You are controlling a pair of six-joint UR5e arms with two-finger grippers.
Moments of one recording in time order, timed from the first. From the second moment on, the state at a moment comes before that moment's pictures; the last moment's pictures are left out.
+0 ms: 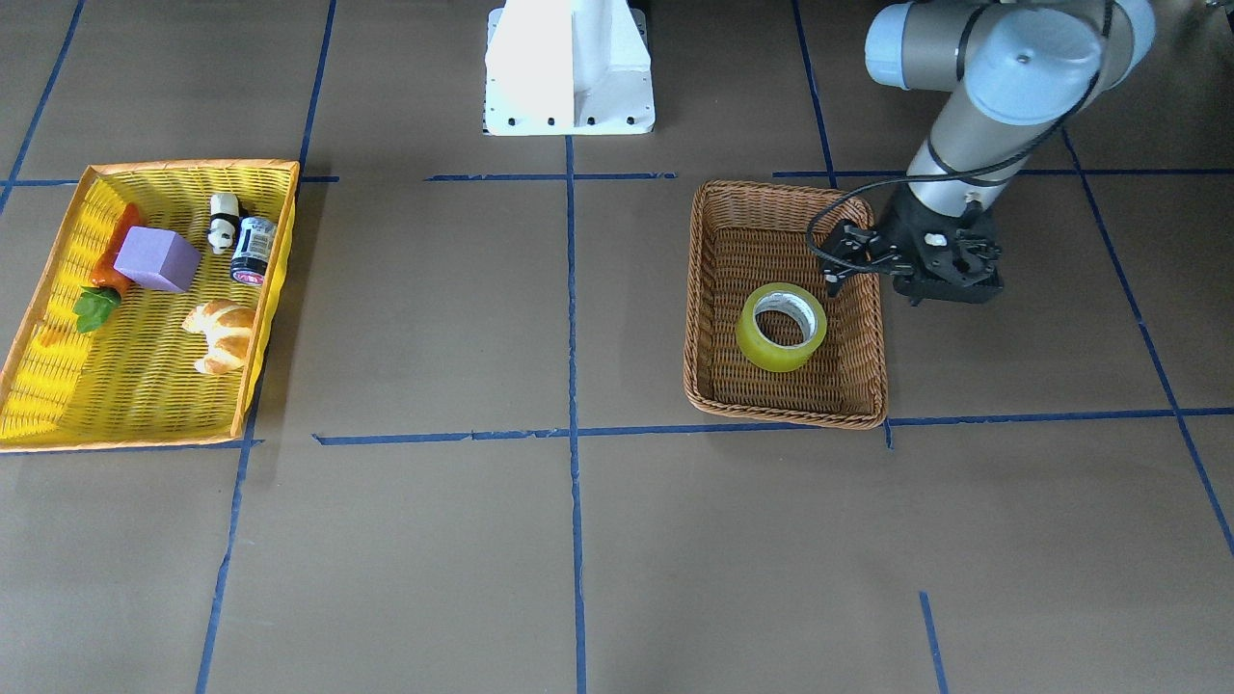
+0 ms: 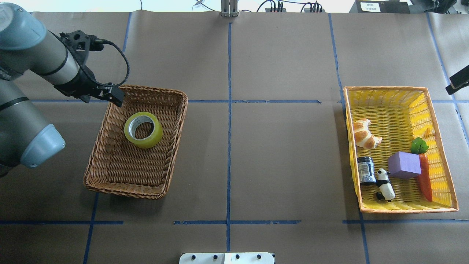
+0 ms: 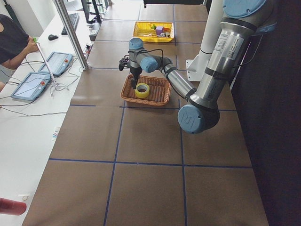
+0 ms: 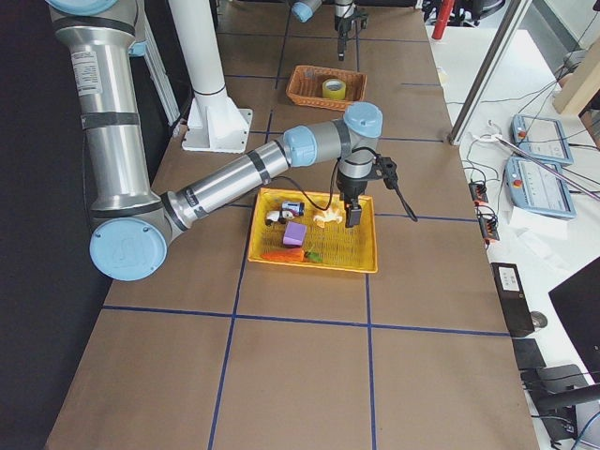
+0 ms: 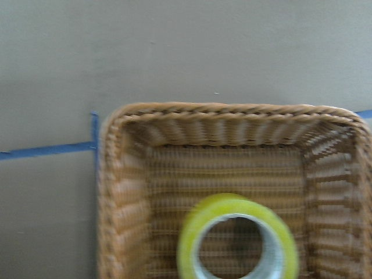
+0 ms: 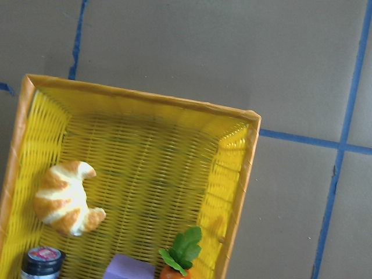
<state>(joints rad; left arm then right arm) -0.93 -1.91 -1.88 -1.57 -2.14 -0.72 1.35 -1.48 1.95 -1.85 2.32 0.12</state>
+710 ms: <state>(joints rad) -1.29 -1.69 -1.74 -1.58 -2.34 -0.16 1.61 -1.57 1.70 -1.85 2.46 -0.34</state>
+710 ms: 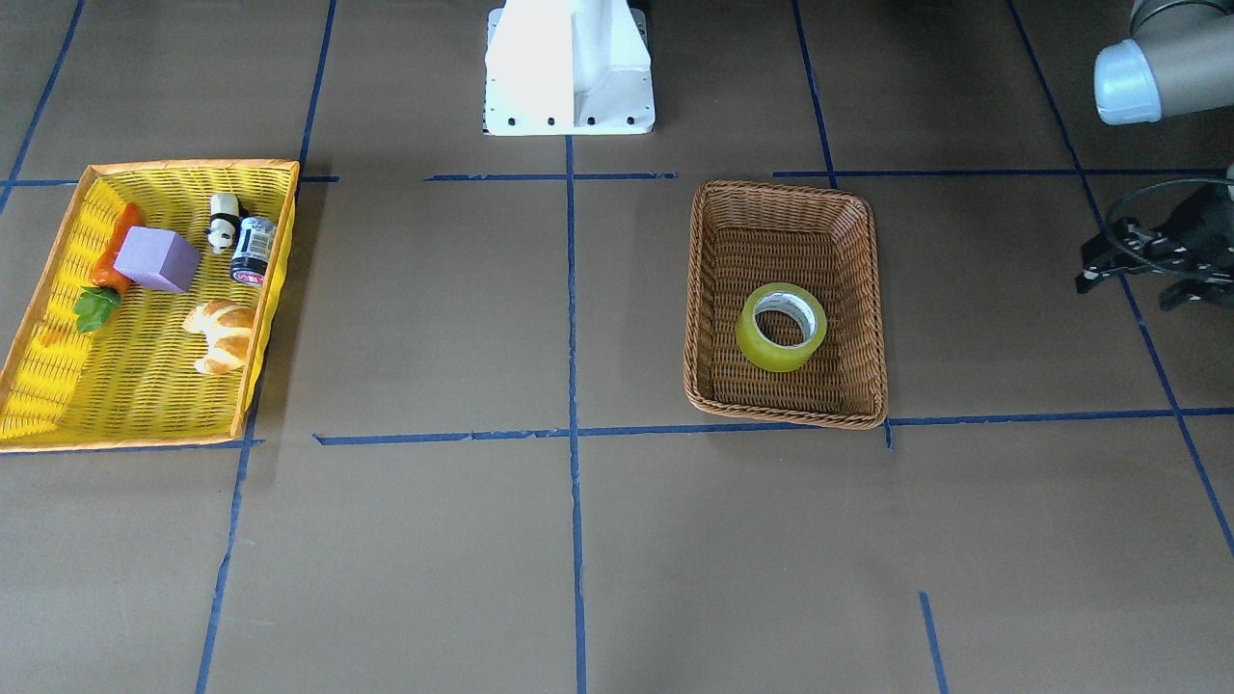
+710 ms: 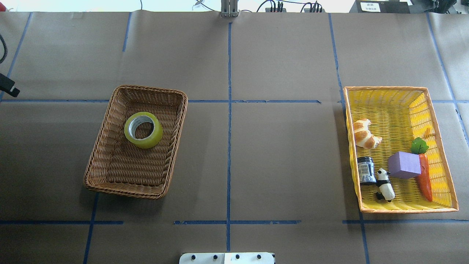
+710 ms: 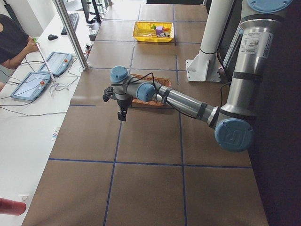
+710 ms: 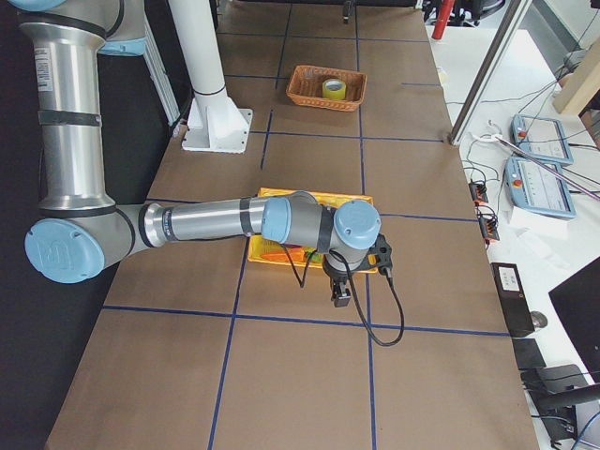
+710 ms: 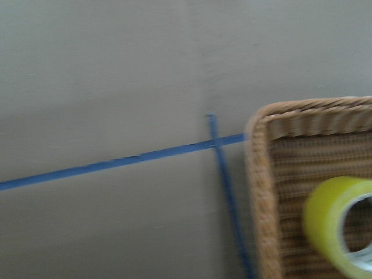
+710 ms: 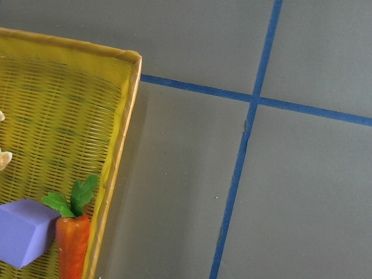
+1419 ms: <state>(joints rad) -1.50 -1.67 -1.51 -1.58 -2.37 0.14 1.63 -1.56 1.62 -1.72 2.45 -0.35</state>
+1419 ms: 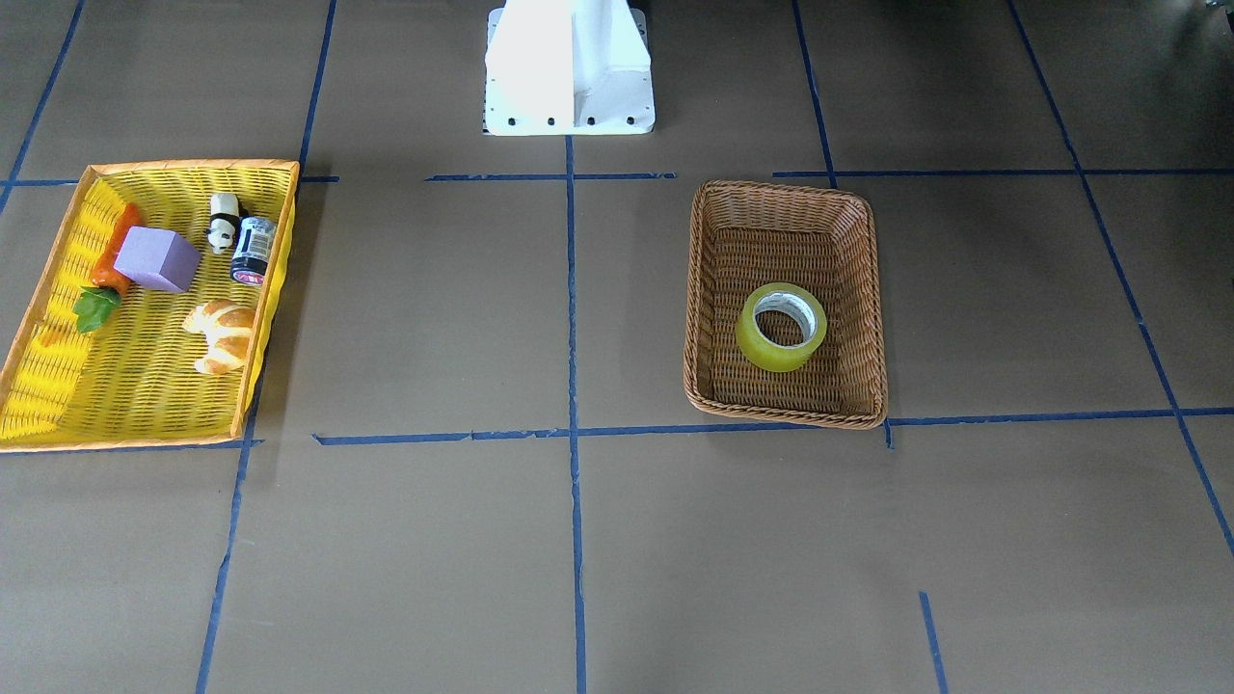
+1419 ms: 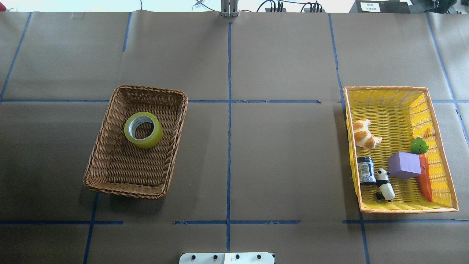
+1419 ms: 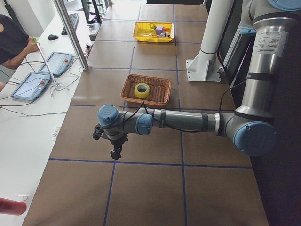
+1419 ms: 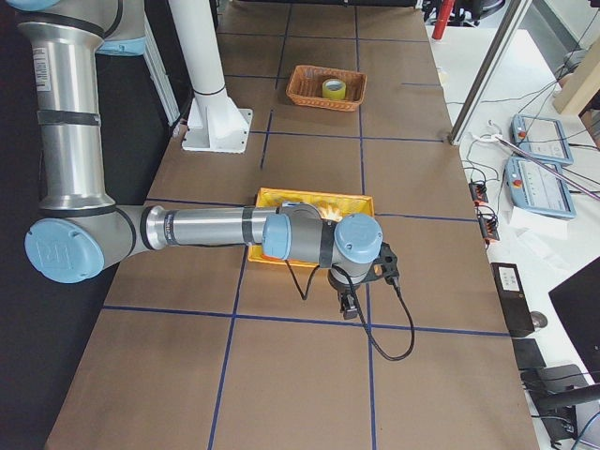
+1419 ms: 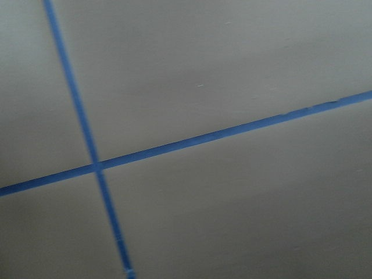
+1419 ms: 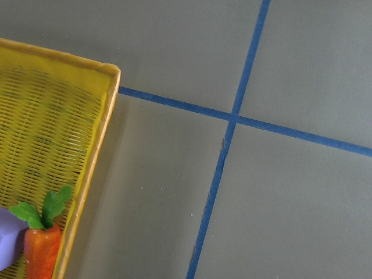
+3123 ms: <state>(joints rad) -1.59 -1.61 -1.51 -1.56 -2.37 0.14 1.66 -1.61 1.60 -1.55 2.42 -0.09</state>
